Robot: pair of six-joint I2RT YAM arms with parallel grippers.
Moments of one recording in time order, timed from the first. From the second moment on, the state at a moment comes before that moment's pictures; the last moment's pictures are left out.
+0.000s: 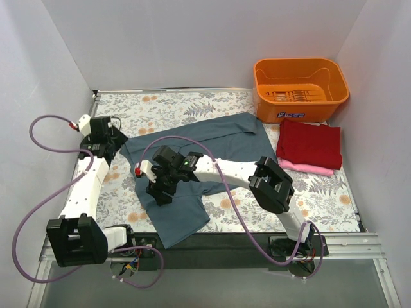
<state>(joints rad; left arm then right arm) 0.07 1.24 1.05 -0.52 -0.38 -0.68 1.15 2.10 1.69 -0.48 -0.49 -0.21</state>
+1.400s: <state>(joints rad) -0.60 1.51 0.93 -1.02 -0.68 -1.24 0.80 1.66 1.04 -0.23 -0.33 -0.01</state>
